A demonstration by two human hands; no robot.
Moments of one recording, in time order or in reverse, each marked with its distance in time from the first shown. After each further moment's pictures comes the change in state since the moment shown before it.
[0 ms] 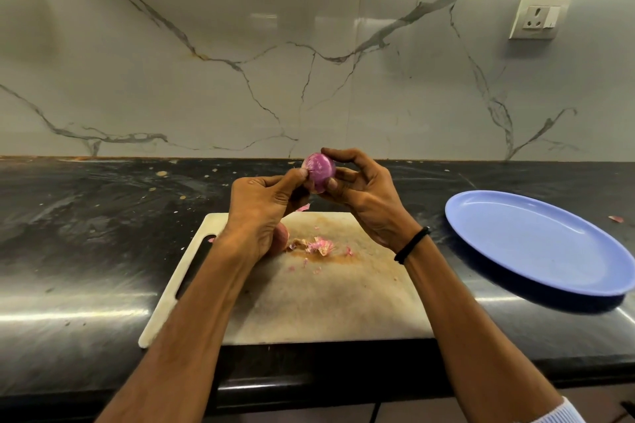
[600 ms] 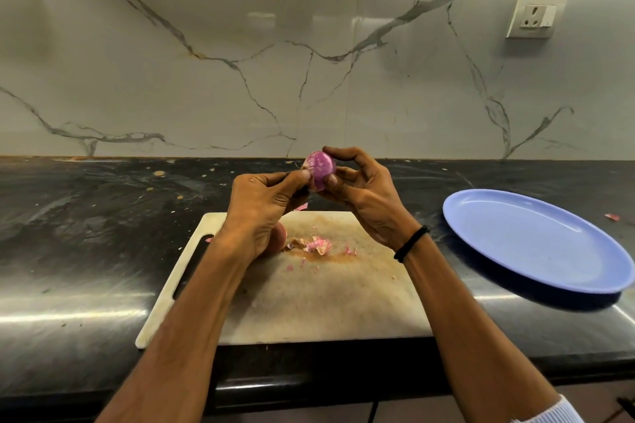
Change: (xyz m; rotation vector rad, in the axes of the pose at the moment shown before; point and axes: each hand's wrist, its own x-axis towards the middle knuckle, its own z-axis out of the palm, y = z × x) left_hand -0.003 0.003 -0.002 0.055 -0.079 0.049; right_hand 0.001 0.002 -0.003 0.025 0.021 0.041
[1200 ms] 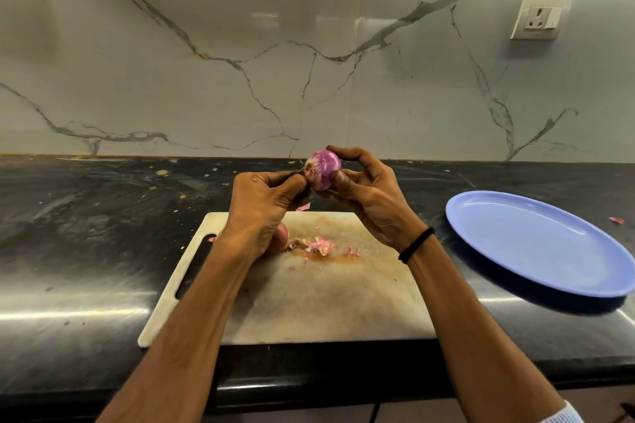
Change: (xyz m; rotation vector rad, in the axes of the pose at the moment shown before) left_hand 0.001 -0.002 -0.004 0.134 0.019 0.066; right_hand -0.003 -0.009 0.002 0.129 -0.037 0.051
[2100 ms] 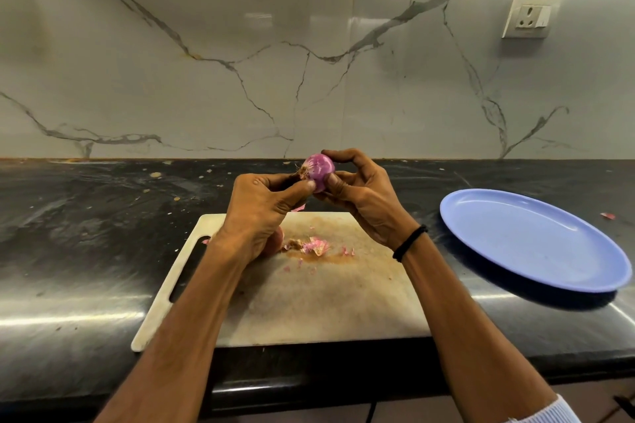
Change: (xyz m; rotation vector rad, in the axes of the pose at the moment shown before) left_hand 0.001 -0.004 0.001 0.126 -0.087 0.049; right_hand 0.000 0.002 -0.004 -0.085 0.050 0.034
